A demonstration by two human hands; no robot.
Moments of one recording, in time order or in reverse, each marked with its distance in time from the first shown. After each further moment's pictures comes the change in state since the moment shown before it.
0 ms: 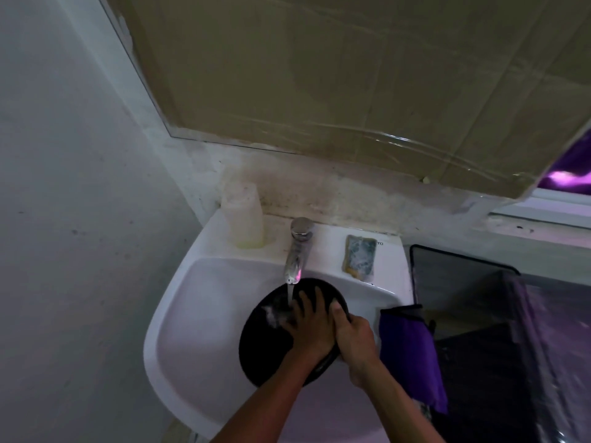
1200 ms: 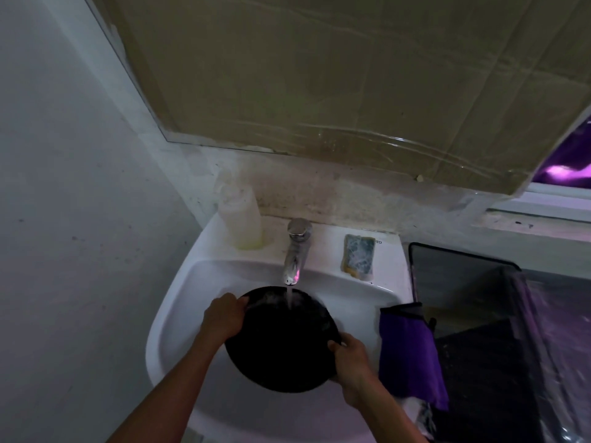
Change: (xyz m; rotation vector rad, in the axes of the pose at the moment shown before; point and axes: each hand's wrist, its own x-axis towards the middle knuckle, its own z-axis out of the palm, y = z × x) left_hand -0.002 -0.116 -0.110 0.096 0.162 -0.219; right_hand -0.010 0.034 0.004 0.140 -0.131 0.210
